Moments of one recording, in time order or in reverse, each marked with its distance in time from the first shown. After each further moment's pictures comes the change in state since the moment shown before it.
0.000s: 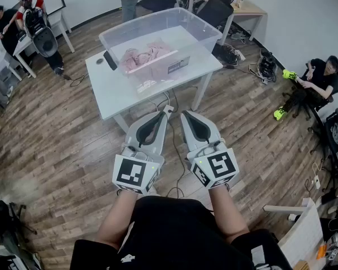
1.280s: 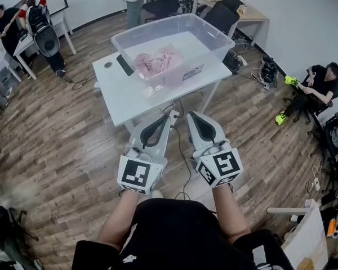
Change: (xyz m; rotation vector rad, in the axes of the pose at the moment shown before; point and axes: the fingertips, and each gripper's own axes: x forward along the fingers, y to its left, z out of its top) left arm -0.025 0.080 -0.009 0.025 -0.015 -0.031; right arm 0.065 0.042 -0.006 -0.018 0.010 -0.032
